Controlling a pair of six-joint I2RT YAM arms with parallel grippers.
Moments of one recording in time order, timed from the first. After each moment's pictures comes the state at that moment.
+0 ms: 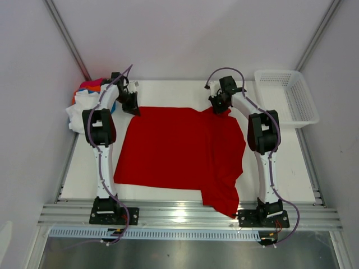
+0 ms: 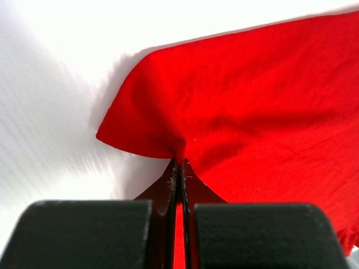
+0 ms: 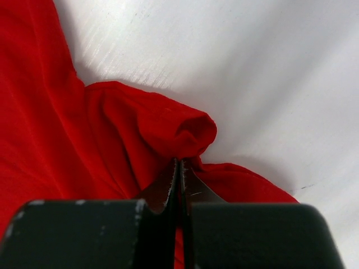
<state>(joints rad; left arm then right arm) 0.05 2.49 2.23 -1.05 0.45 0.06 0.26 2.36 1.97 -0.59 -0.25 -0.35</state>
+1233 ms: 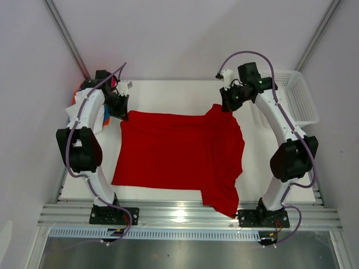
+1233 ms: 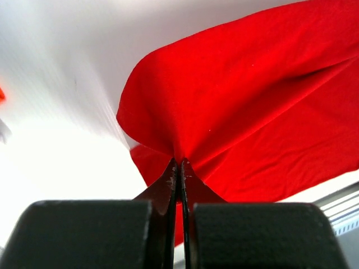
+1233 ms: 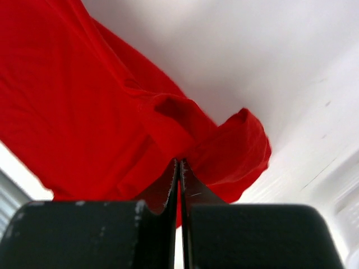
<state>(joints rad) 0.05 1.87 1.74 -1.10 0.34 0.26 0.26 1.80 1.83 -0.96 -0.40 -0.35</state>
